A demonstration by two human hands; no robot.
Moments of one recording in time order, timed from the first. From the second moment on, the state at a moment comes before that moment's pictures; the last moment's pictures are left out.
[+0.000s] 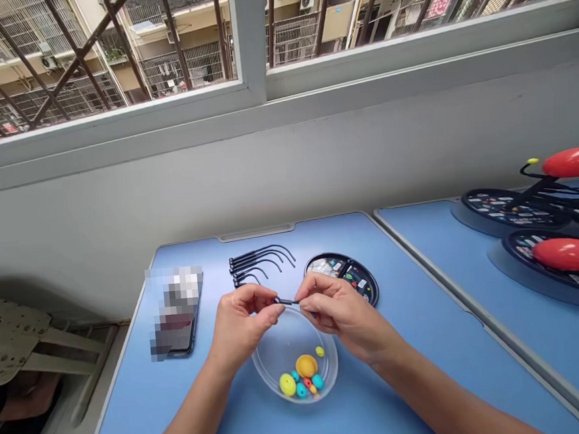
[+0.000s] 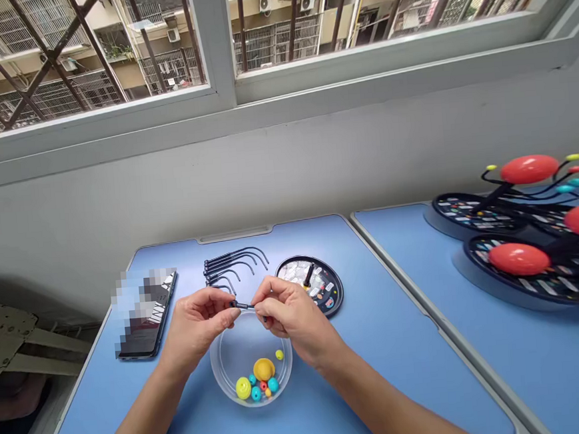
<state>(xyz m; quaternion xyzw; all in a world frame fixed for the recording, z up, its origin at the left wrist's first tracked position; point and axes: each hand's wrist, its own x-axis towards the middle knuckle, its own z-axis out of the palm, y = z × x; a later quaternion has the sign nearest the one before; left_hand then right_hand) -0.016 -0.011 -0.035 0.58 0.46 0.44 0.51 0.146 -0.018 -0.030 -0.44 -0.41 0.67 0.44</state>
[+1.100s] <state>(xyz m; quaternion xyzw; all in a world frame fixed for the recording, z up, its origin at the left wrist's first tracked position) -0.004 -0.019 -0.041 0.62 0.45 0.45 0.46 0.147 -0.019 -0.031 -0.36 -0.37 0.72 0.46</state>
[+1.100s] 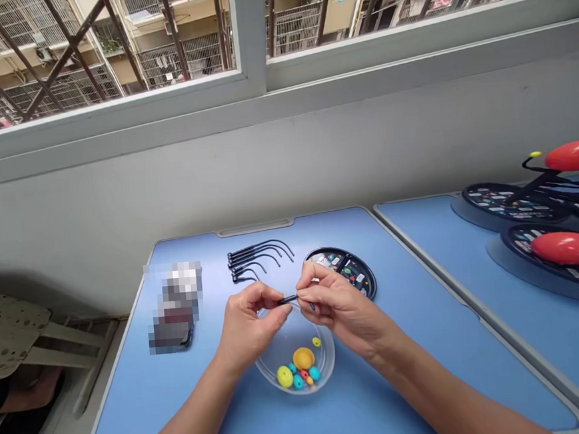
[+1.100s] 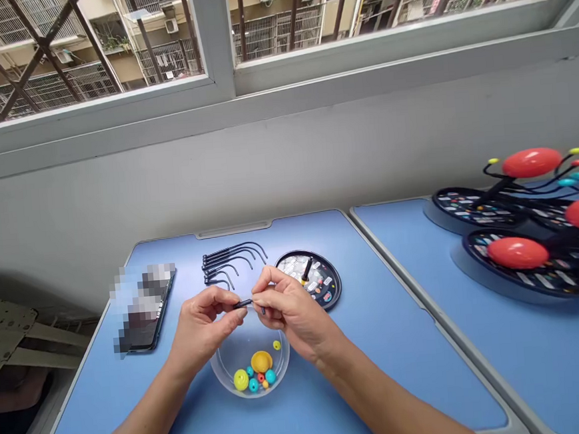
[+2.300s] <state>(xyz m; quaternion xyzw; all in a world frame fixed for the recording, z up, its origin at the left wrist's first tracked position) -0.040 0.025 -0.058 0.68 0.66 0.27 0.17 0.160 -0.012 -0.039 -0.48 -0.50 0.52 0.50</state>
